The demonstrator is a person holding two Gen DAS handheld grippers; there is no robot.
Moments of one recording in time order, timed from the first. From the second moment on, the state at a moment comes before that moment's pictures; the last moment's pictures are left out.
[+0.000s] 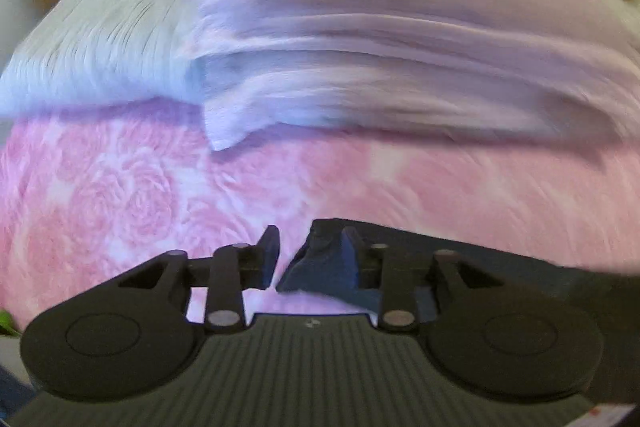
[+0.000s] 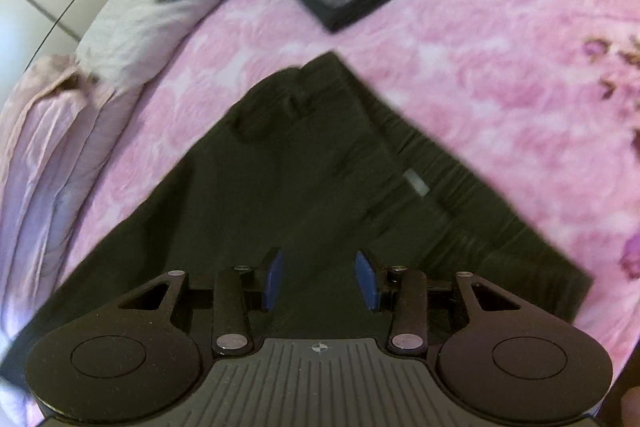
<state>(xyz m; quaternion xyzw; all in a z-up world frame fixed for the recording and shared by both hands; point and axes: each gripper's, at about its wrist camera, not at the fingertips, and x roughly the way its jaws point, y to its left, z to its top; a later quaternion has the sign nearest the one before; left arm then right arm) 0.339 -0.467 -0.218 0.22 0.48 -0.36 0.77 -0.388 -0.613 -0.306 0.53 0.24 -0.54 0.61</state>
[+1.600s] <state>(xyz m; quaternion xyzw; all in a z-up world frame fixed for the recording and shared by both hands) 0.182 -0.342 -0.352 -0.01 0.50 -0.29 0.81 -0.463 -0.765 -0.382 0.44 0.21 -0.41 0.77</state>
